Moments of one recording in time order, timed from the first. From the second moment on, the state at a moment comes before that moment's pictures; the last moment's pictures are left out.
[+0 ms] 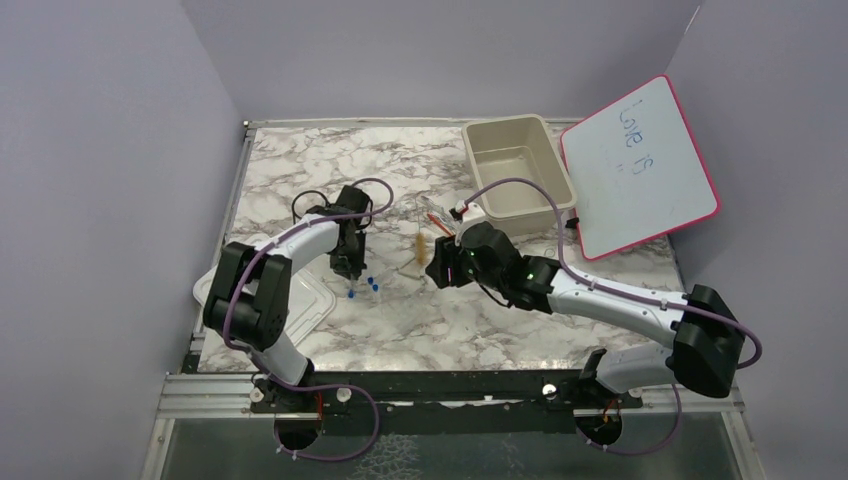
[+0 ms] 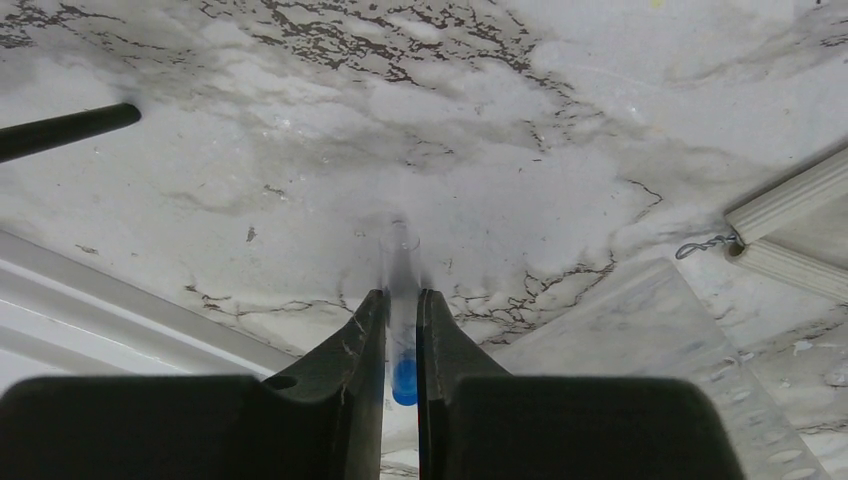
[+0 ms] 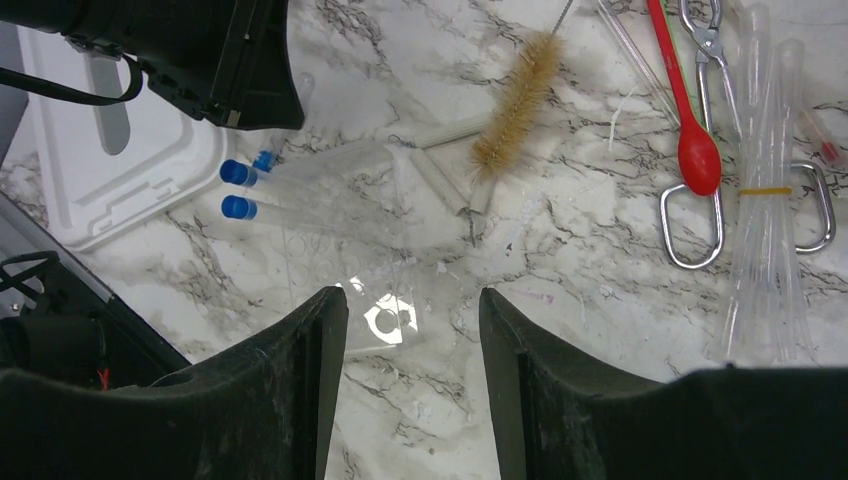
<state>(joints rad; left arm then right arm) -0.34 1.64 0.97 -0.67 -0.04 -0.29 0.98 1.33 0.87 -0.10 0.19 0.50</state>
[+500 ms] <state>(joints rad) -0.34 1.27 1.16 -0.66 0.11 -0.40 0.98 1.32 0.90 0.02 0.05 0.56</state>
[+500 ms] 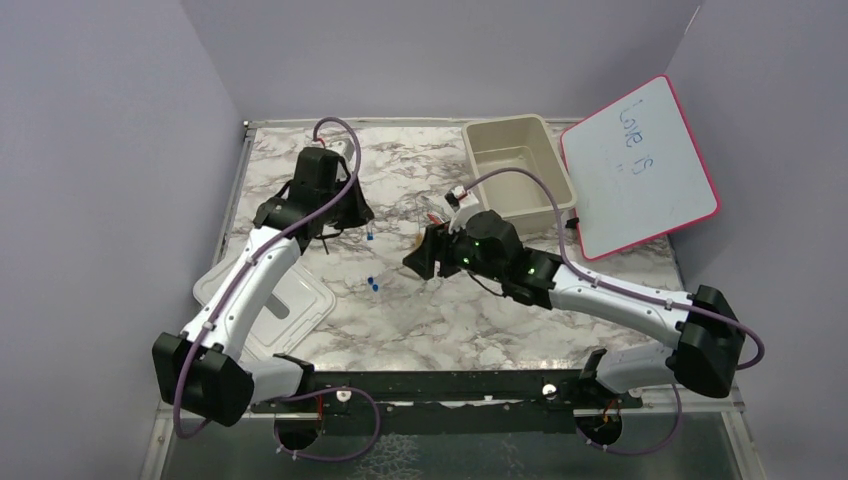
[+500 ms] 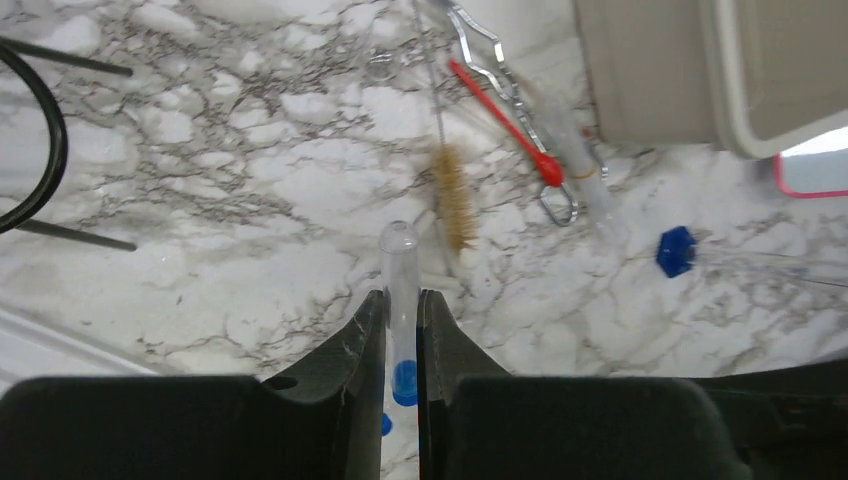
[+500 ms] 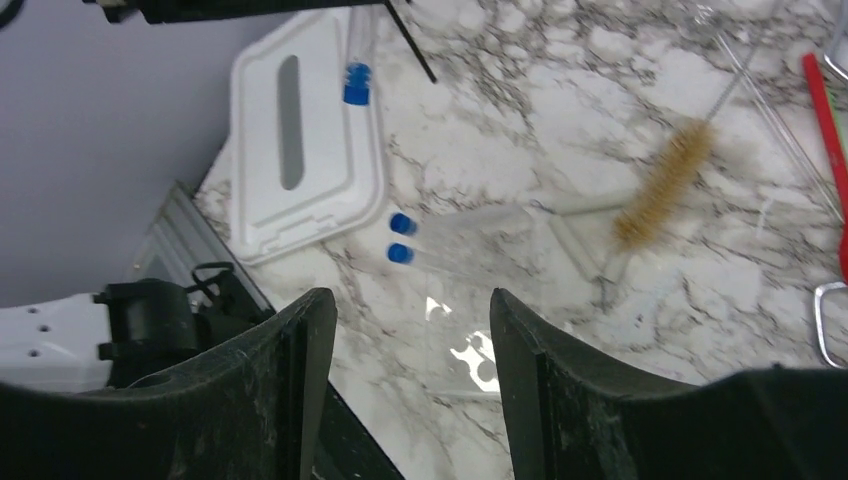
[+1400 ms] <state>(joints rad) -0.34 1.08 1.06 -0.42 0.48 -0.74 0.97 1.50 1.13 0.16 0.07 0.70</state>
